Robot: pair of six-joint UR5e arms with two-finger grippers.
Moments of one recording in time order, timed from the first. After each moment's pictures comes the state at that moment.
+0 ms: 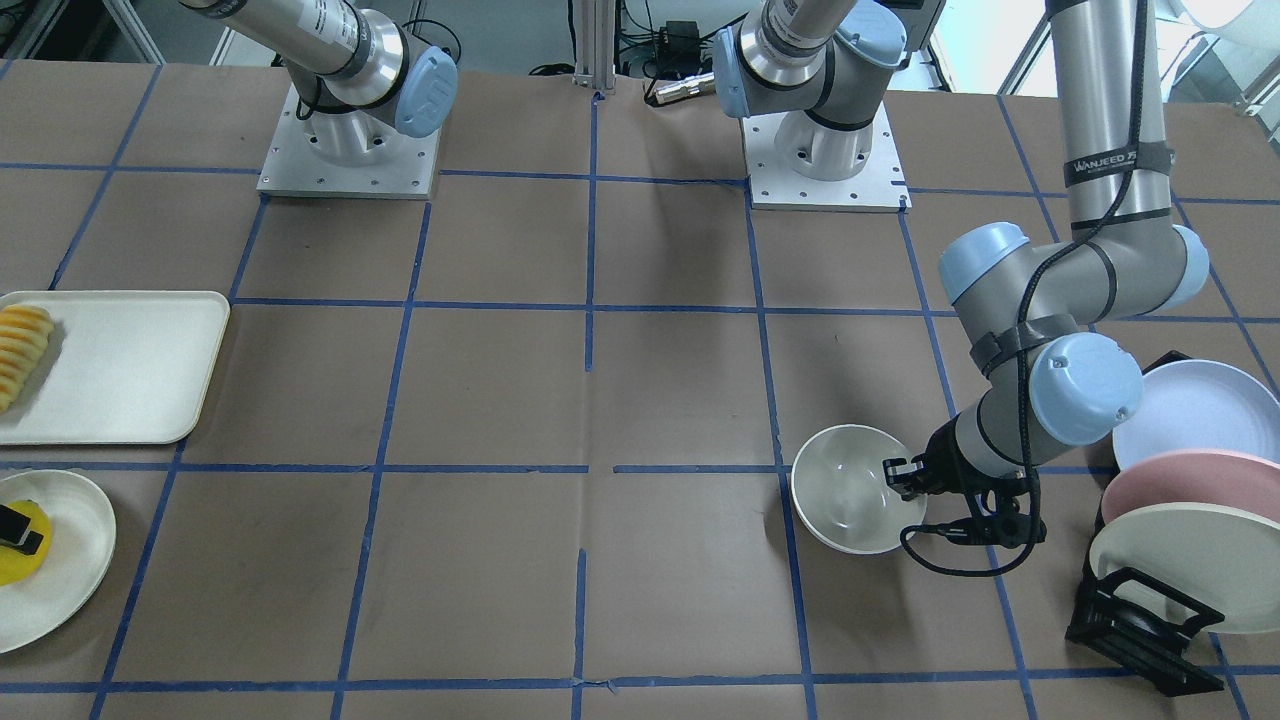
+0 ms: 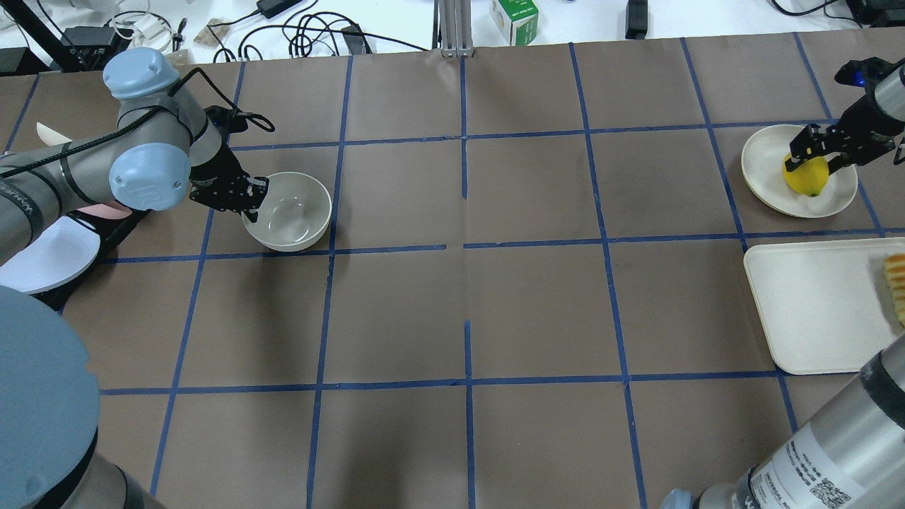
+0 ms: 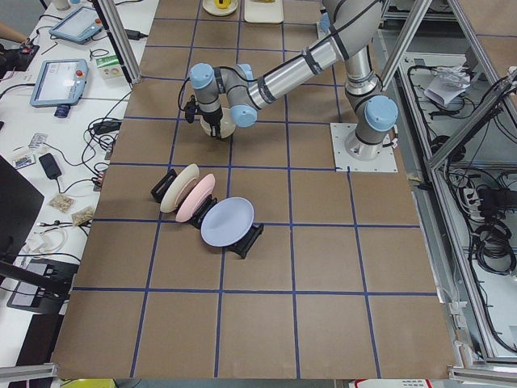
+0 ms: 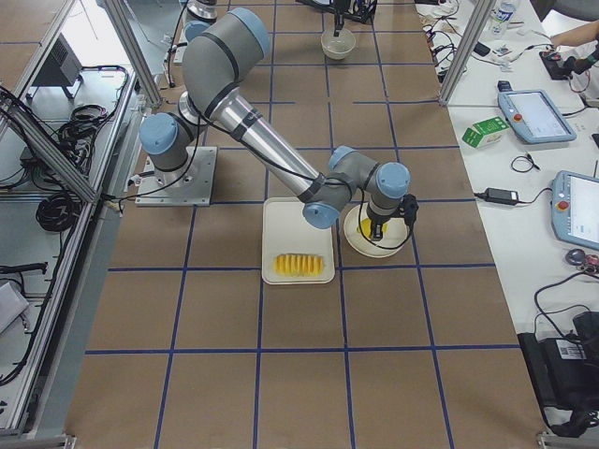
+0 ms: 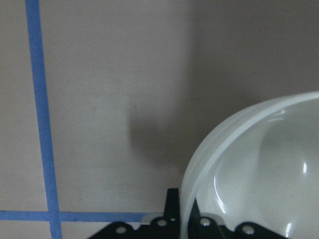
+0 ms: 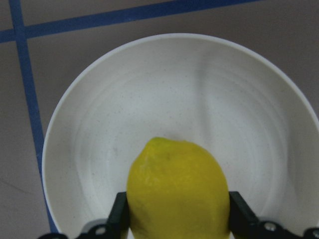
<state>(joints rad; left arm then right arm) -1.37 -1.99 -1.72 -1.07 1.55 0.17 0.99 -0.96 1.47 -2.07 -1.43 -0.48</state>
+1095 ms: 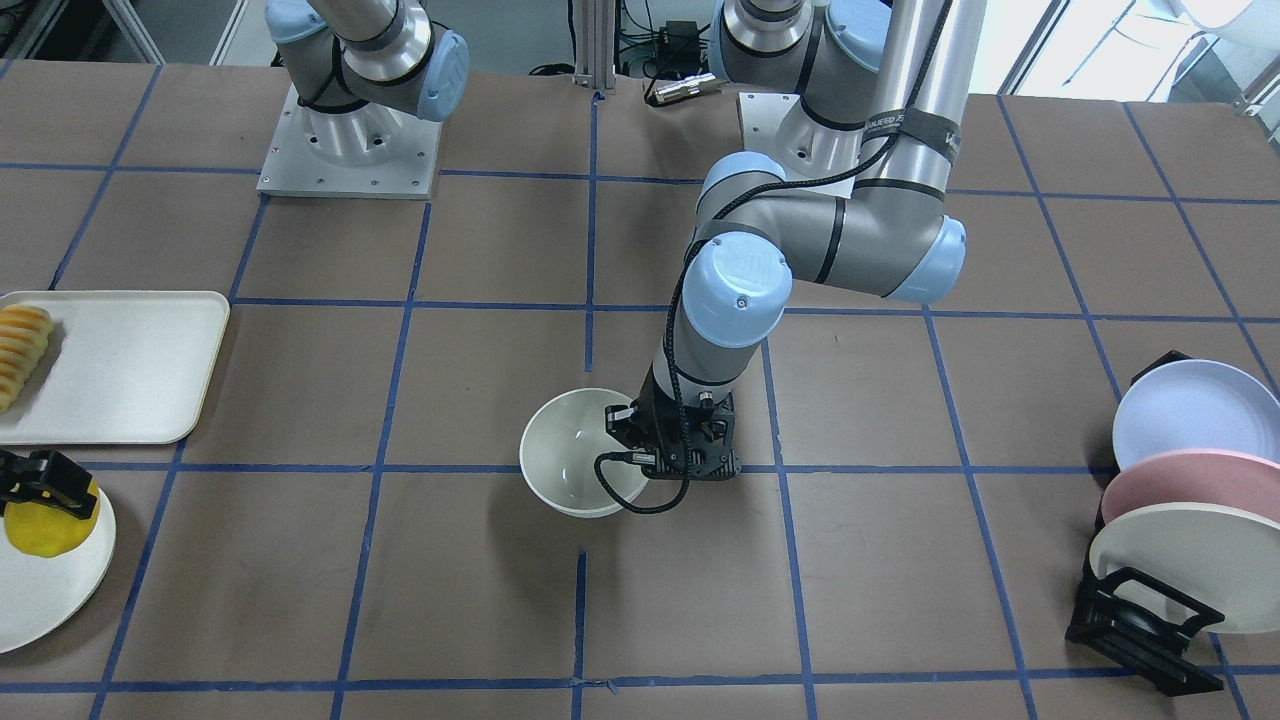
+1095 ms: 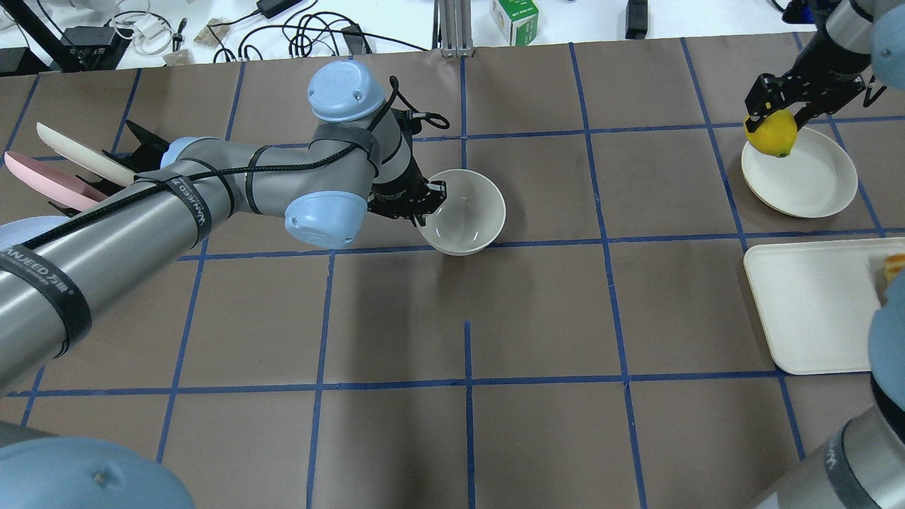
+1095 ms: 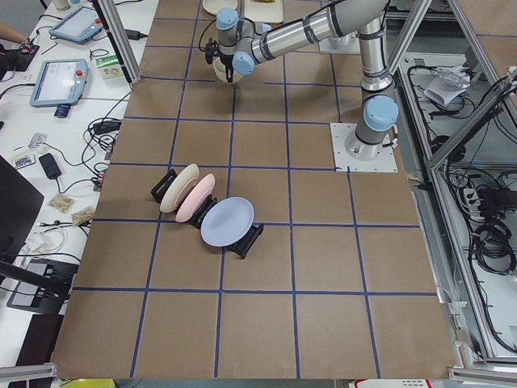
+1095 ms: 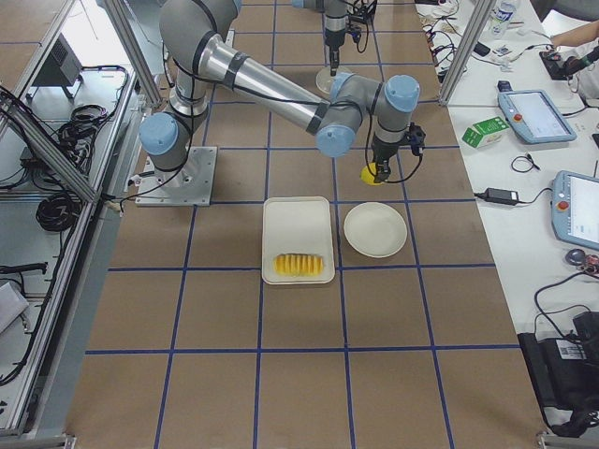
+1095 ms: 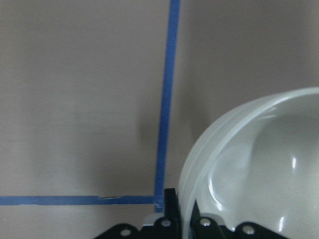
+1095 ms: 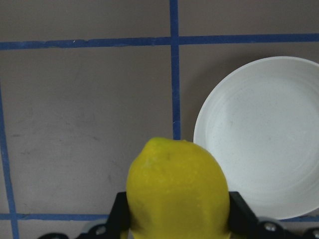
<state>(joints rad) -1.80 -2.00 -1.73 -0.92 1.44 -0.27 1.20 -1.15 1.44 -1.87 -1.52 -0.35</state>
